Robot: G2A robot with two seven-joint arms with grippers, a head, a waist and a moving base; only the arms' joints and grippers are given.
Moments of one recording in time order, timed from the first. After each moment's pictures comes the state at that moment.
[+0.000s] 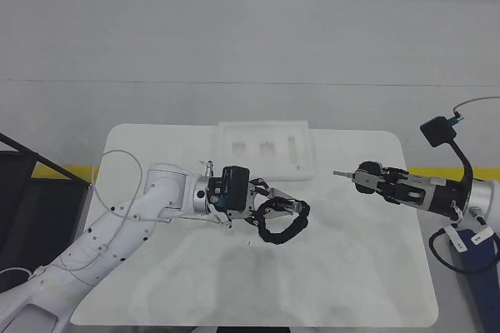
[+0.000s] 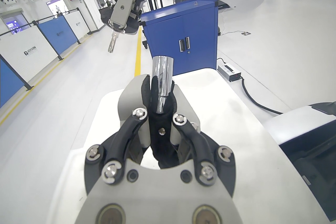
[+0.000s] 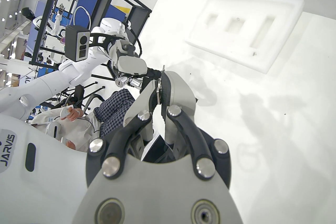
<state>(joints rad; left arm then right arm) 0.68 -0.97 -0.71 -1.60 1.30 -0.89 0.46 -1.16 -0.90 1.69 -2.08 0.08 0.02 1.22</state>
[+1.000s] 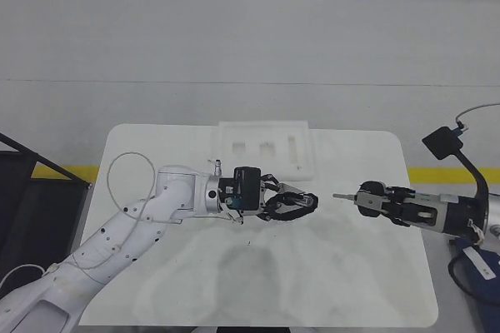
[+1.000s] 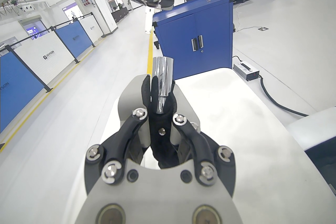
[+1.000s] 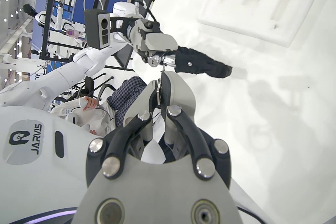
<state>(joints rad) 0.67 -1.02 -0.68 -1.57 1.35 -0.79 0.47 -1.18 -0.88 1.76 -2.24 0.15 0.27 1.34</state>
